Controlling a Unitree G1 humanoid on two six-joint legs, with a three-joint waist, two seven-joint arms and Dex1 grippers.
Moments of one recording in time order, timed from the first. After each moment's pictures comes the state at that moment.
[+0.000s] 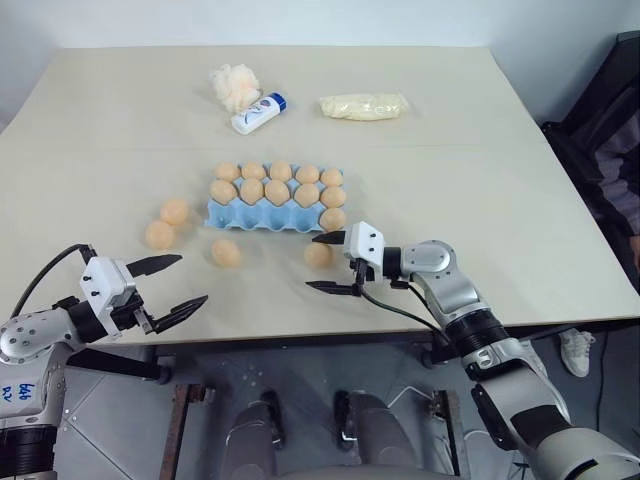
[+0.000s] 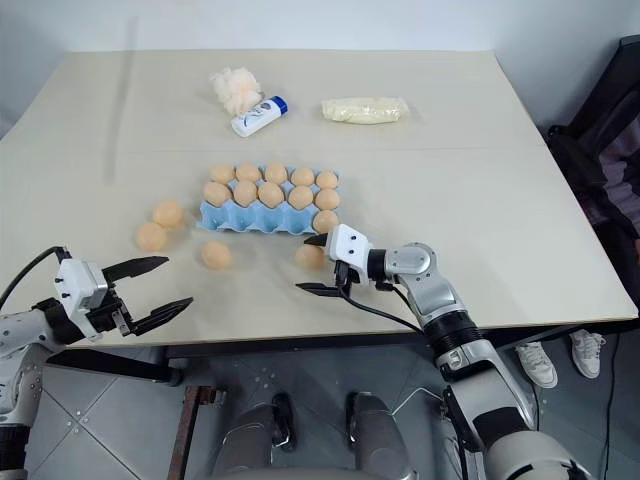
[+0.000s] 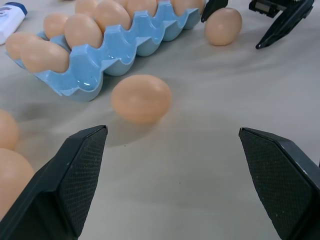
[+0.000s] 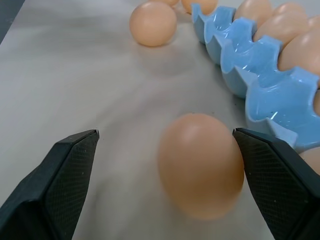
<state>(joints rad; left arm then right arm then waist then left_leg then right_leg) 0.00 0.75 0.33 0.04 -0.43 -0.03 -1.01 -0.69 -0.28 0.28 0.52 0.08 -0.18 1.06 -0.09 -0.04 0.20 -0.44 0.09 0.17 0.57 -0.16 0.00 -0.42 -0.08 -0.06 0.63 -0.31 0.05</state>
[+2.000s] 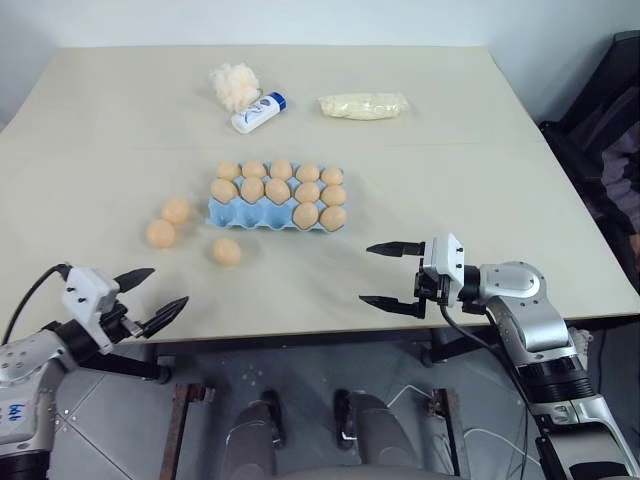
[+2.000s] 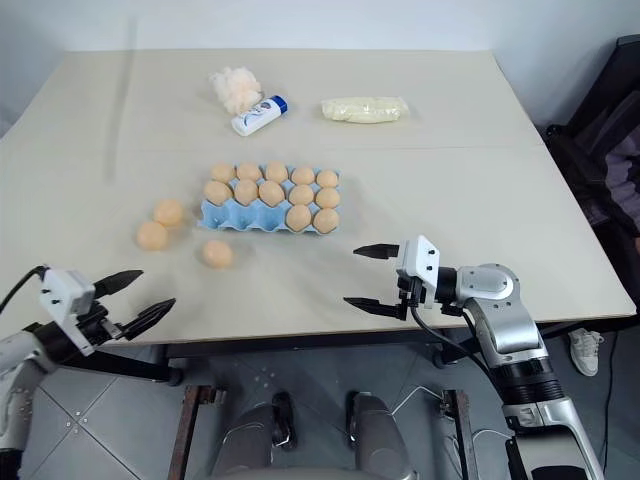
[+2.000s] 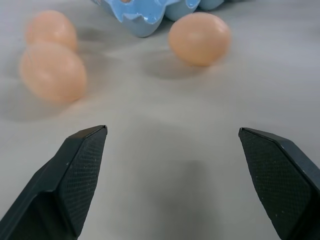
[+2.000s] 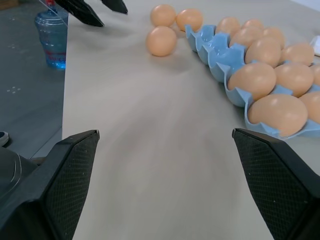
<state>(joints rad) 0.07 0.67 0.39 -0.03 -0.42 0.15 -0.81 -0.38 -0.53 0.08 0.04 0.32 0.00 1.18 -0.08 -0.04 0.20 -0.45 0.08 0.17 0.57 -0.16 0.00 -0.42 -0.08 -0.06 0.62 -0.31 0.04</state>
